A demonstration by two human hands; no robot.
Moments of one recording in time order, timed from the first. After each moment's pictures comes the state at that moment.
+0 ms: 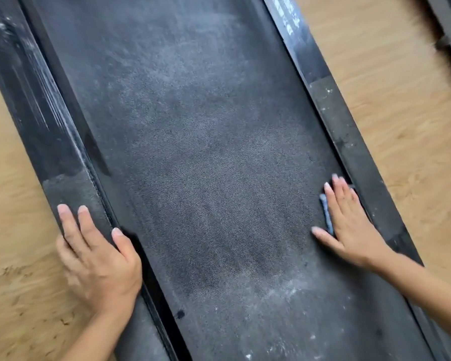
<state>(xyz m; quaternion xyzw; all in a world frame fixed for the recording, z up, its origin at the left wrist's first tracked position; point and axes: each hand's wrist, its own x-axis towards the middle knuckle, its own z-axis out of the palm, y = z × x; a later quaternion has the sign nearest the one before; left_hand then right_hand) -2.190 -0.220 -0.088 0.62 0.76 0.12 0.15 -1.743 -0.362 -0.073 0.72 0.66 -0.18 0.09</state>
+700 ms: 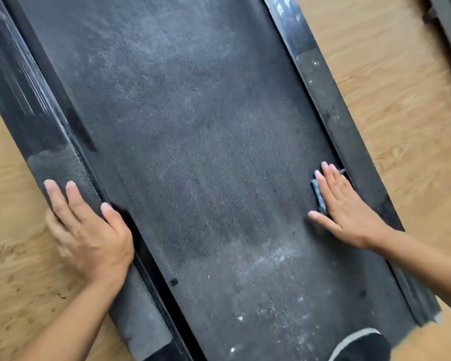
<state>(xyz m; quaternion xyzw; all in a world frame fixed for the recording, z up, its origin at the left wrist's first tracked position) -2.193 -0.221 -0.091 0.62 0.76 0.12 0.13 -1.739 -0.393 -0.062 0.71 0.66 -0.23 0.11</state>
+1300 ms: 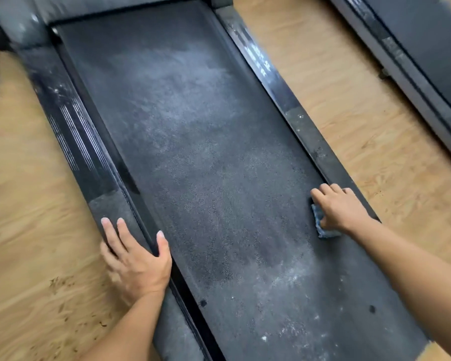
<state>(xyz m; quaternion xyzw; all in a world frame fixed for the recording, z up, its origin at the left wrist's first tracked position) -2.194 -0.219 -0.078 0.61 0.75 0.13 0.19 -1.751 -0.325 -0.039 0.76 0.57 -0.08 0.30</state>
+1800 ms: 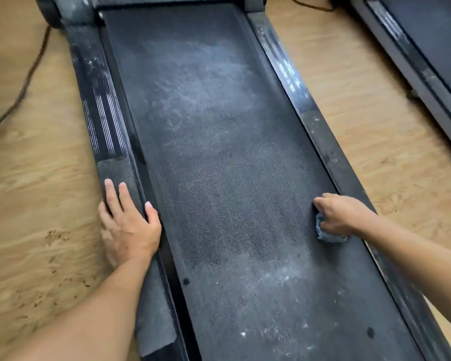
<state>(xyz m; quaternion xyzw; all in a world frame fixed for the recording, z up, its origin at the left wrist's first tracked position) -2.192 -0.220 -0.085 0.62 0.76 0.13 0.14 -1.752 -0.309 -0.025 0.71 0.61 -0.19 0.29</state>
